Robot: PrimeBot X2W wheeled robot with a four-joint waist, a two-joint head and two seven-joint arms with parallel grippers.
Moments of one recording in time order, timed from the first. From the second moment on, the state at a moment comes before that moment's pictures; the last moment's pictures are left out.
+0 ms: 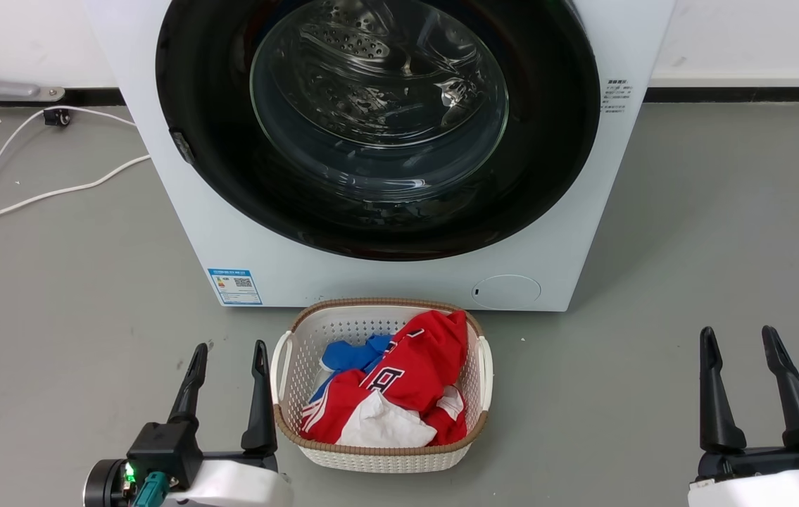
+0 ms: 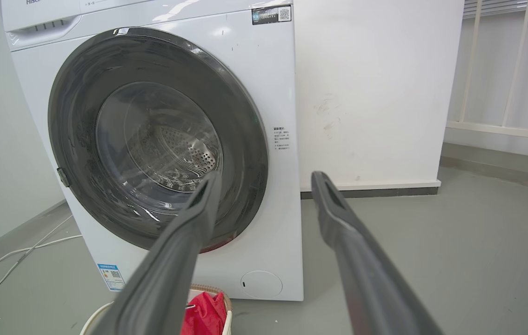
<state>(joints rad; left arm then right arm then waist) 0.04 0.05 -0.09 0.05 -0.16 0.05 -0.26 0.11 -0.05 -0.07 -0.10 0.14 0.13 -0.26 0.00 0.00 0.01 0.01</state>
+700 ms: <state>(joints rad) 0.04 0.05 -0.09 0.08 -0.16 0.05 -0.26 0.12 -0.05 -0.08 -0.06 0.16 0.13 -0.26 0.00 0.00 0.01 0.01</state>
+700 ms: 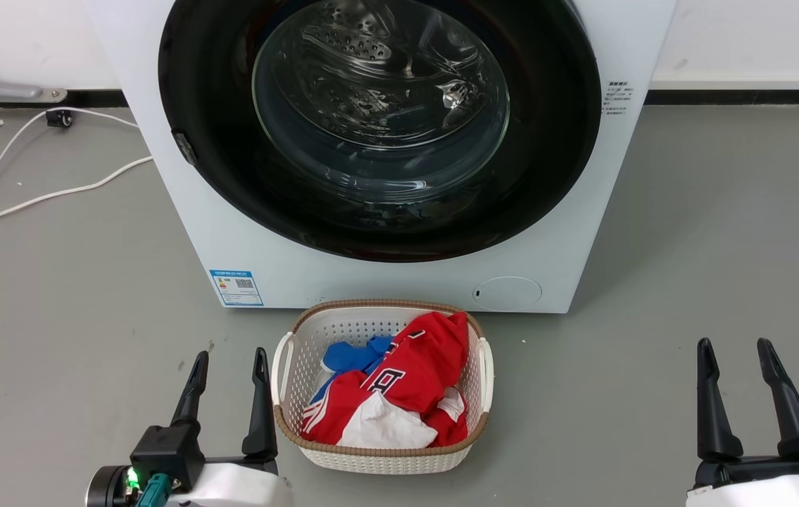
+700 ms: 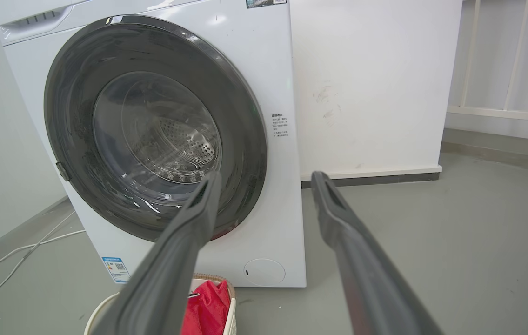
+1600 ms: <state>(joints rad) 0.04 0.05 -0.09 0.08 -0.16 0.05 -0.26 0.10 -0.05 -0.08 0.00 1.12 0.13 -0.26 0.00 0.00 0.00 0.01</state>
